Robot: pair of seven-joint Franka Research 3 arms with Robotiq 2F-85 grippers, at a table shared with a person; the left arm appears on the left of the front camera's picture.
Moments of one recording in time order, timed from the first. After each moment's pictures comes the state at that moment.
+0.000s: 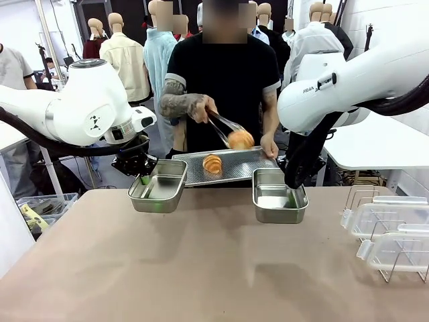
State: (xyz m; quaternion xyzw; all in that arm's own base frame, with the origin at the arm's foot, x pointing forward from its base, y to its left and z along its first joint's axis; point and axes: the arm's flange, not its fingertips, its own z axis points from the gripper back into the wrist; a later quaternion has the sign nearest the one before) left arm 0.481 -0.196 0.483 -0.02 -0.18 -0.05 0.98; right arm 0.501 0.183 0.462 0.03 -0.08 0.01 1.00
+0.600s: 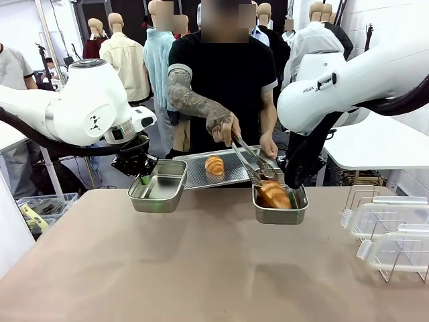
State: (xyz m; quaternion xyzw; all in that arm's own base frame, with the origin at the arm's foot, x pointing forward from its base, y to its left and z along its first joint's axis) left arm 0.481 -0.196 0.483 -0.02 -0.18 -0.05 0.98; right arm 0.501 0.183 0.462 0.03 -0.08 0.01 1.00
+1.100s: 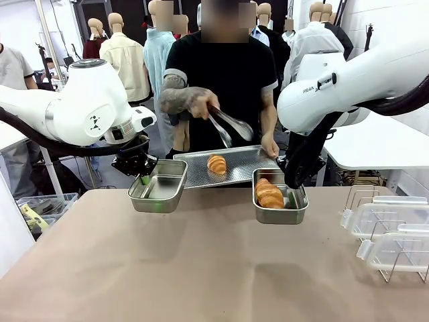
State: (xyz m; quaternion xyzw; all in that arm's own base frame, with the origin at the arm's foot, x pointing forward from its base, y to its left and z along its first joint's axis) left arm 0.481 -0.196 0.483 -0.02 -0.18 -0.05 0.98; right arm 0.501 0.183 0.462 0.03 -0.08 0.01 1.00
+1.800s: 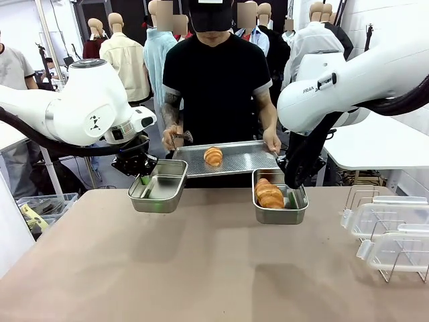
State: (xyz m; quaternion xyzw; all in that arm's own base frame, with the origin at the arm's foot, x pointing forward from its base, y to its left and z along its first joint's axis) left arm 0.481 -0.196 0.483 -0.02 -0.18 -0.05 0.98; right arm 0.501 0.183 0.462 0.03 -0.08 0.01 1.00
